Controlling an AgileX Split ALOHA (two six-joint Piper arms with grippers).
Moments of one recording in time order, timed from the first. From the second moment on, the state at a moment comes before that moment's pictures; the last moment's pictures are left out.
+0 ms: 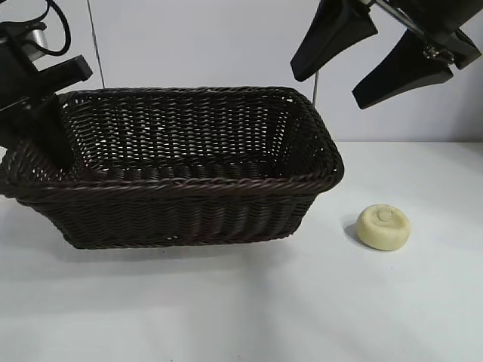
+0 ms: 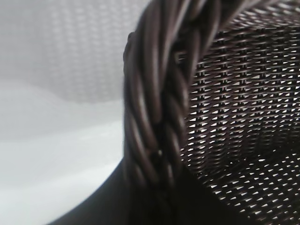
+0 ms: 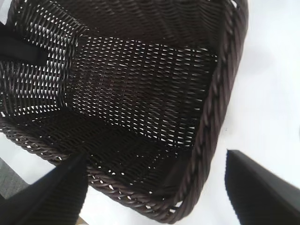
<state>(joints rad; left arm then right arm) -0.14 1.83 -1.29 -0.49 1.03 0.16 0.29 1.44 -1.12 0.58 0.80 -0.34</state>
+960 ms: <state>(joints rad) -0.20 1.94 -1.30 -0.48 0.93 0.21 0.29 1.44 -1.12 0.58 0.81 -0.34</state>
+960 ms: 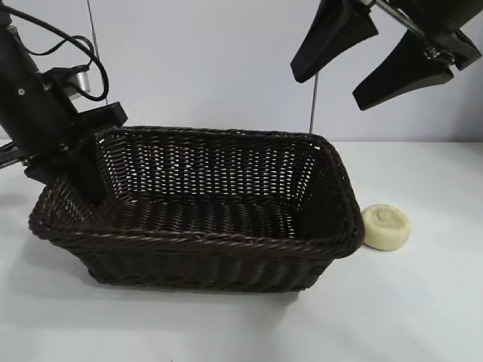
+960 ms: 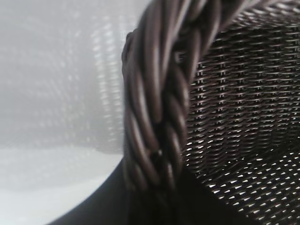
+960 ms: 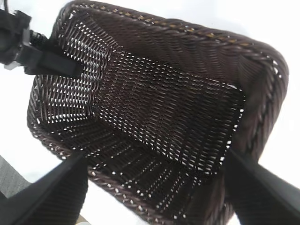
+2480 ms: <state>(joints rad) -0.20 1.76 -1.44 -0.22 1.11 0.12 0.29 1.44 -1.12 0.58 0.81 -0.34</state>
